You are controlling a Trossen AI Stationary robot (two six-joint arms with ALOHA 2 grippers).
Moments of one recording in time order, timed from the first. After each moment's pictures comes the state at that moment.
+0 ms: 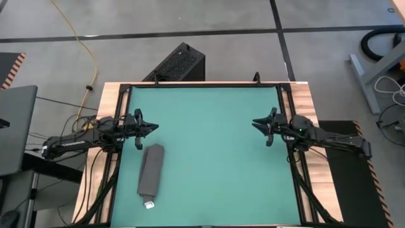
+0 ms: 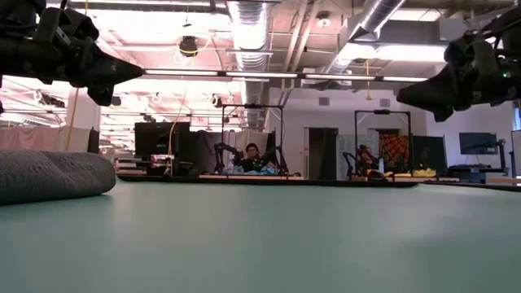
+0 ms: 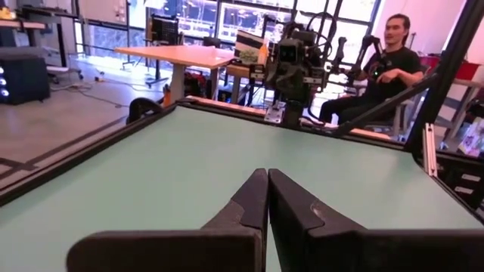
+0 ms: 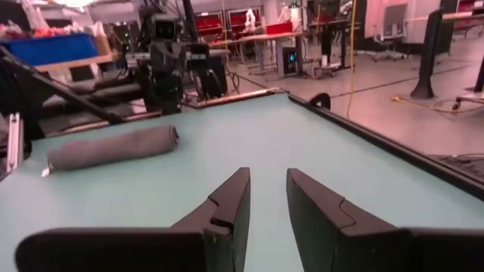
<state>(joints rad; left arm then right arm) 0.20 0.06 0.06 0.06 0.01 -0.16 -0.24 0.07 0.01 0.03 0.03 0.13</state>
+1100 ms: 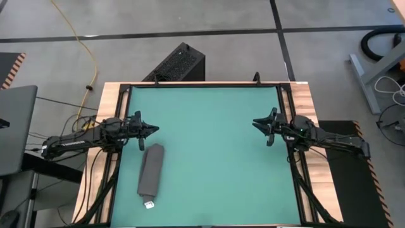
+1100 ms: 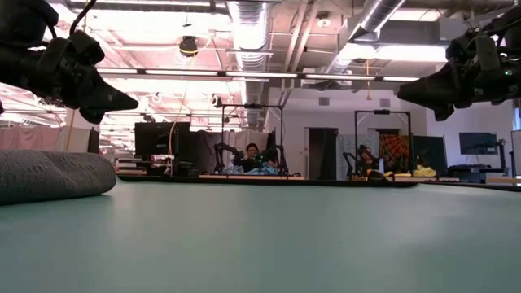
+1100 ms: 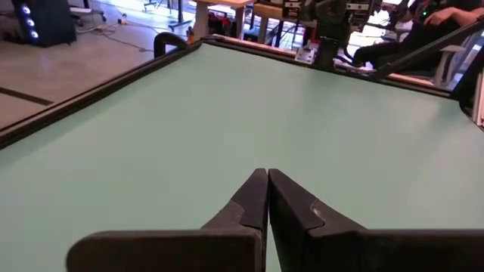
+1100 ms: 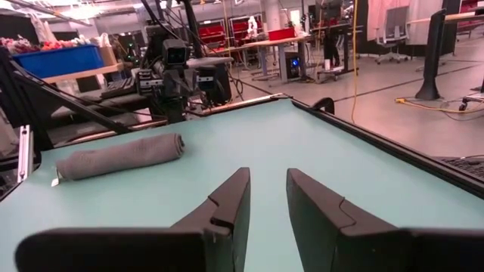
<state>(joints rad) 0.20 0.07 0.07 -0.15 -0.05 -0.16 -0.24 0.05 0.01 0.02 0.03 0.16</state>
